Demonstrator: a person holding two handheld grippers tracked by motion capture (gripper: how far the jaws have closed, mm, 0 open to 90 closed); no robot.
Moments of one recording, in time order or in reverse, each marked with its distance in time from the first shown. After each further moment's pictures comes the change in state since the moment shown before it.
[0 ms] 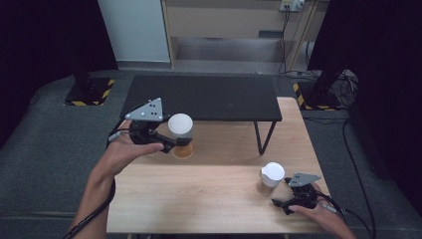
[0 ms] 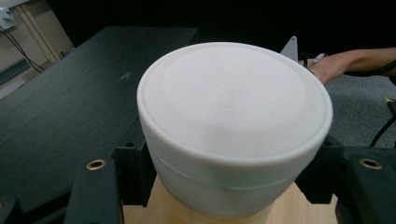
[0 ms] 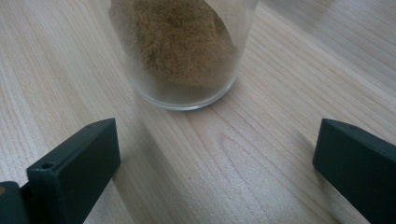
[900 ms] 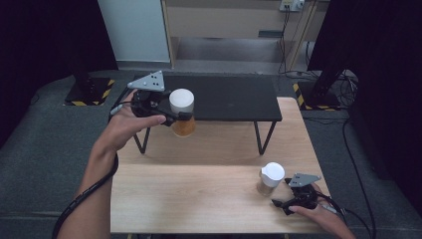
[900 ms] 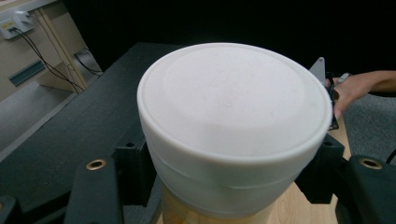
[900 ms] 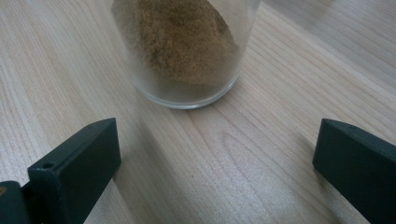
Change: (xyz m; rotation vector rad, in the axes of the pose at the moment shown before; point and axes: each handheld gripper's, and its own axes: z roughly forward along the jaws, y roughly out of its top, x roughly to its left) left arm 0.046 0.030 0.000 -0.009 0.028 -0.029; right arm 0.002 -0.001 -0.001 -0.001 -0.001 0.003
